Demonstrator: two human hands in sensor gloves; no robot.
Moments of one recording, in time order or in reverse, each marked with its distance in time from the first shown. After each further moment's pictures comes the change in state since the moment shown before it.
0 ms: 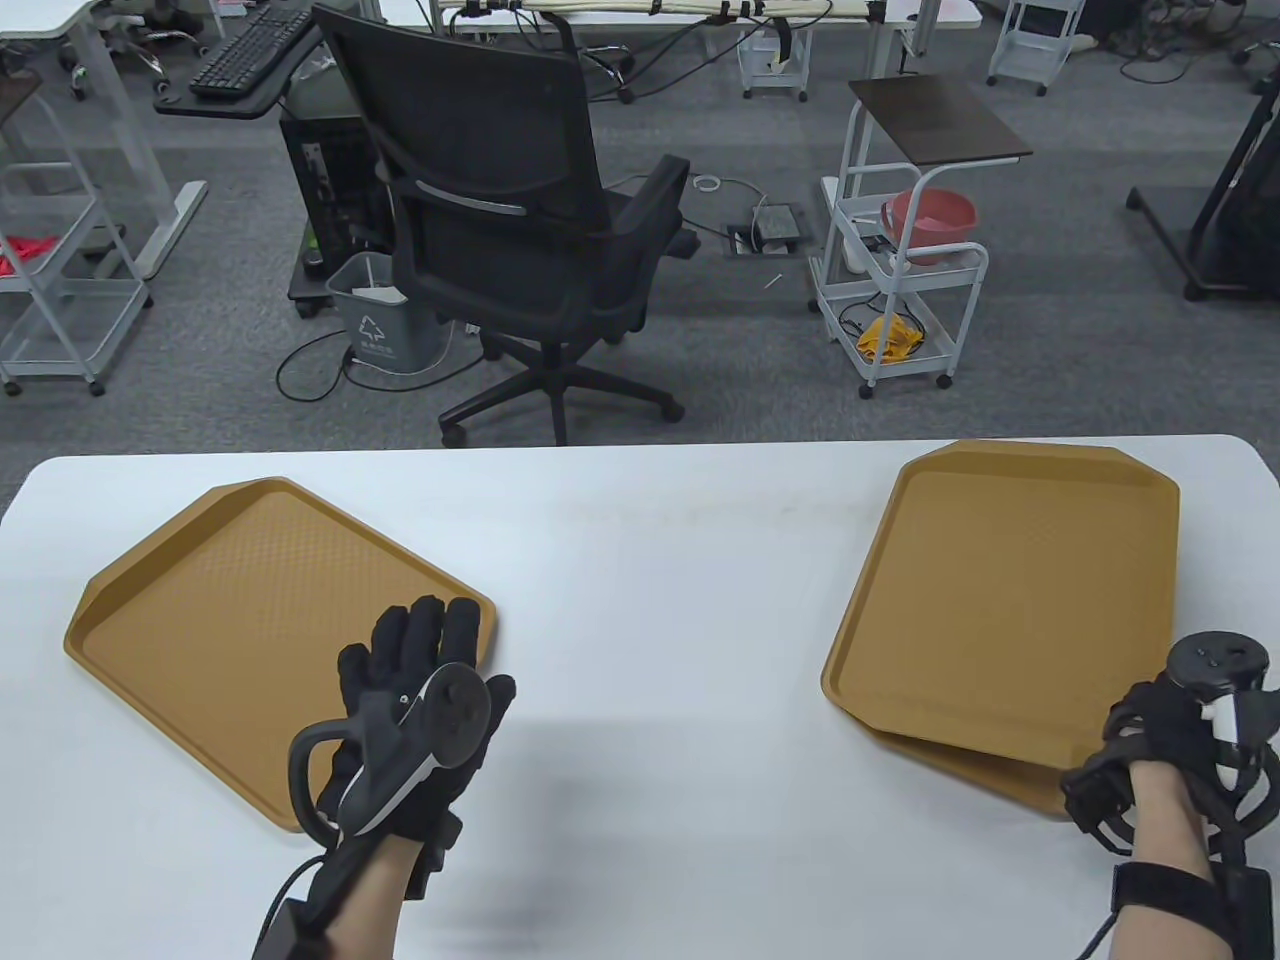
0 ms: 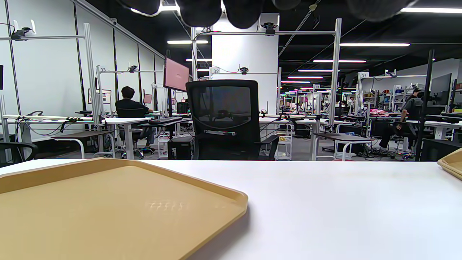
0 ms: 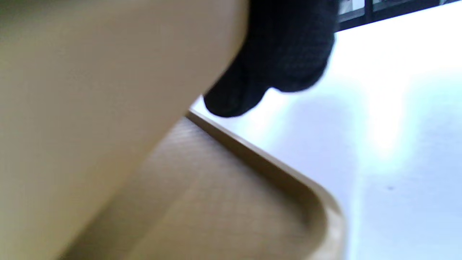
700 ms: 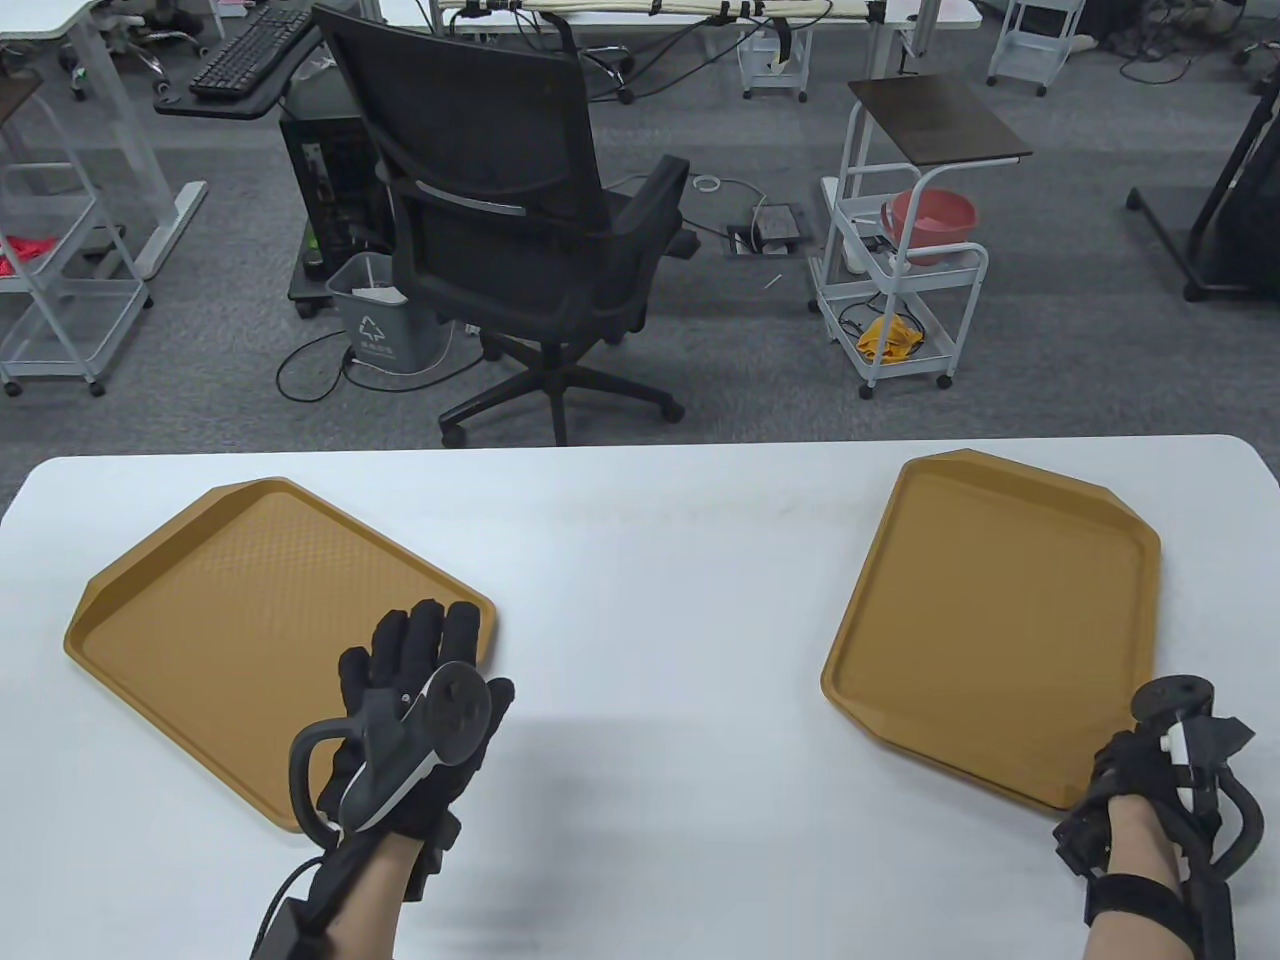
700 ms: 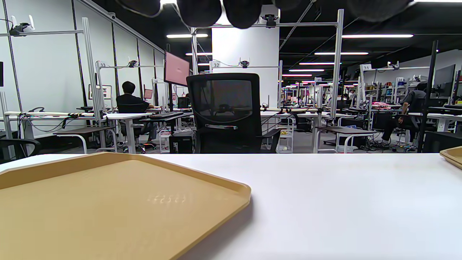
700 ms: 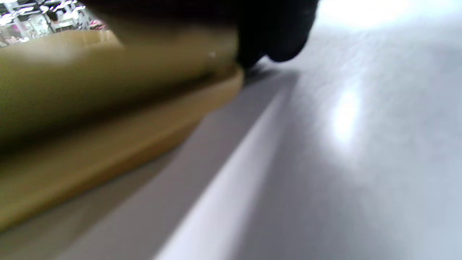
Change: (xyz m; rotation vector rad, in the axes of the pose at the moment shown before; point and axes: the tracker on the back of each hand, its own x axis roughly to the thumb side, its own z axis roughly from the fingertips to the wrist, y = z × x) left_hand 0.001 0.001 0.001 -0.025 0.002 -0.007; right_hand -0.025 0.057 -0.022 0.094 0.054 0.151
